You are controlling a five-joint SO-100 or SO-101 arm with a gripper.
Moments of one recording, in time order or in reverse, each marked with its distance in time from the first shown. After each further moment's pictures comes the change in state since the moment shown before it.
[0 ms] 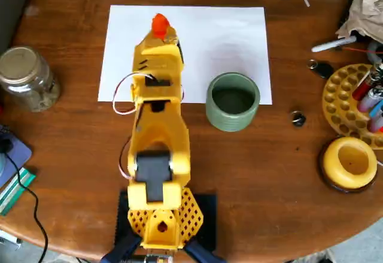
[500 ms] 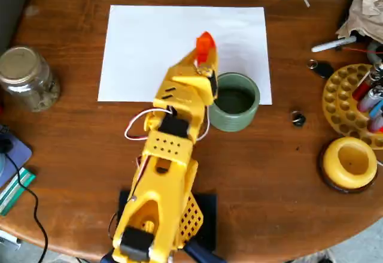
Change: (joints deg) arm 18.4 48.7 18.3 25.4 -4.9
